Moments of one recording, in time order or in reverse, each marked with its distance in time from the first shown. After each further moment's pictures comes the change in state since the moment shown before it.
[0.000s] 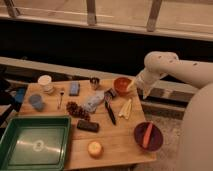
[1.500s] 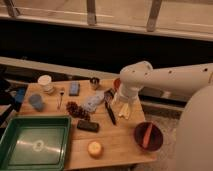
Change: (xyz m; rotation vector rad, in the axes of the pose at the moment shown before) arm 0.111 0.049 0.039 0.097 0.099 -0.279
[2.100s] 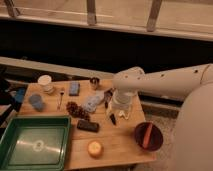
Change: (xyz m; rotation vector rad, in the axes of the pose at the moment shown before) arm 0.031 0.015 0.010 0.004 0.071 -0.113
